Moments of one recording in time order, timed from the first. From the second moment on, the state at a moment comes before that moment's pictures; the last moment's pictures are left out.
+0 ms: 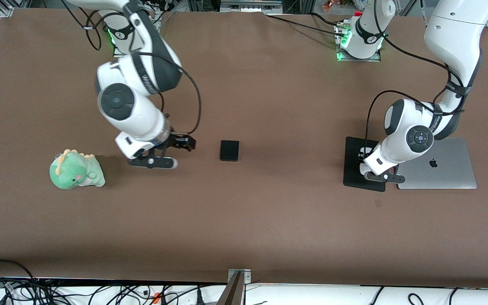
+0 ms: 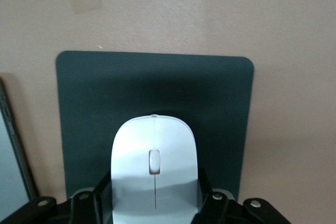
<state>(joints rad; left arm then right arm) 0.11 0.49 -0.19 -2.02 0.14 2.40 -0.07 0.61 0.47 -0.13 -1.53 0.14 1.98 0.54</state>
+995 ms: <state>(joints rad) 0.12 0.52 -0.19 -2.03 0.14 2.44 -0.07 0.79 0.75 -0.13 -1.53 0.12 2.36 0.68</state>
